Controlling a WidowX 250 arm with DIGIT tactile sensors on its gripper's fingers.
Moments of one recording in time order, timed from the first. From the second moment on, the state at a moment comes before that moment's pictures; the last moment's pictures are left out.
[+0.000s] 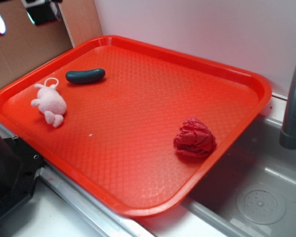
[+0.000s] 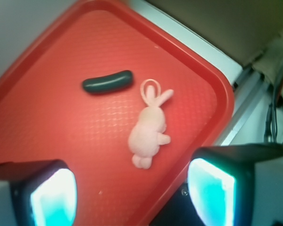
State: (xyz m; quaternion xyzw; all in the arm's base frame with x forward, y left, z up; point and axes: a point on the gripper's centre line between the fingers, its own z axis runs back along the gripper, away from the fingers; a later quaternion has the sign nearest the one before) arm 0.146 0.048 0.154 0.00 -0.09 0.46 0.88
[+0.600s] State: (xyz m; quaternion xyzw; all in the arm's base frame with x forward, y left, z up) arm 0.157 0.080 0.058 0.03 -0.07 0.57 0.82
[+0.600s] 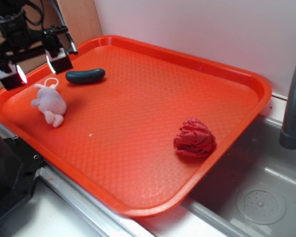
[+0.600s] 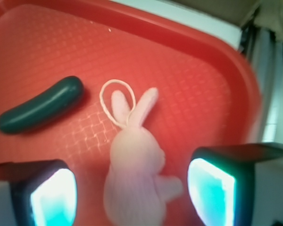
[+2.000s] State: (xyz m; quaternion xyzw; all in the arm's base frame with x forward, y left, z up) arm 0.191 0.060 0.096 0.02 -0.03 0.34 0.94
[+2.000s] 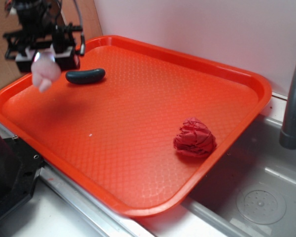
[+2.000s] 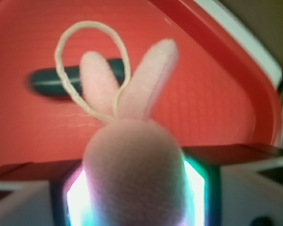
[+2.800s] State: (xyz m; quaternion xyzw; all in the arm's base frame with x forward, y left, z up) arm 0.207 0.012 0.210 -0.04 -0.03 0.05 1.00
